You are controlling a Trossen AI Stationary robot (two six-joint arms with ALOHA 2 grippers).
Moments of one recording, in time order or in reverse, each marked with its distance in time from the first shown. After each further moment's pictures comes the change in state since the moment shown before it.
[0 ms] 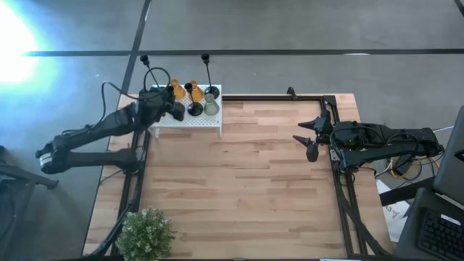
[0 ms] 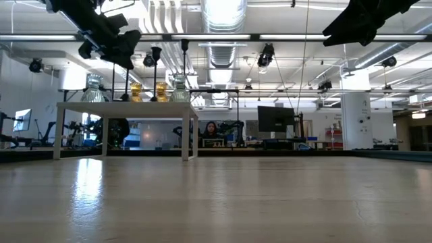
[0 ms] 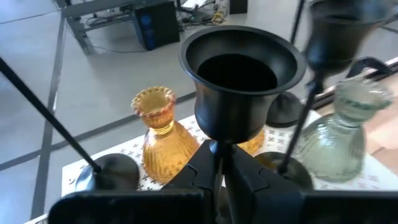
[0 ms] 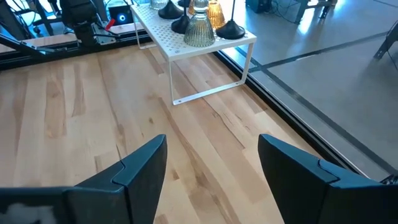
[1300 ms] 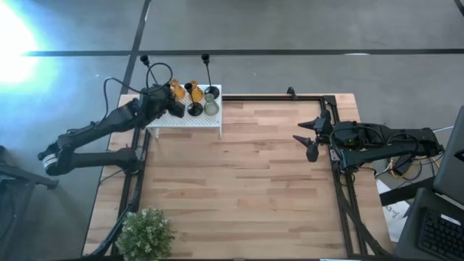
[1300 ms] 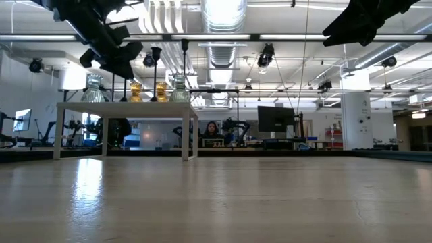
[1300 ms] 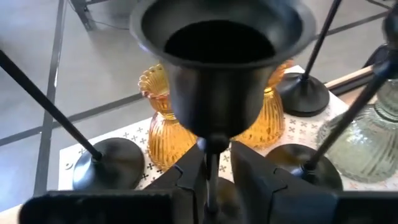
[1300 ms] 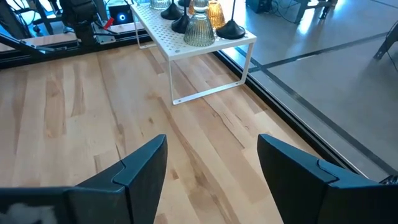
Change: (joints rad) left arm 0.120 0.058 -0.003 -0.007 0.095 -0.018; right arm 0.000 0.001 0.000 0.000 0.000 -0.004
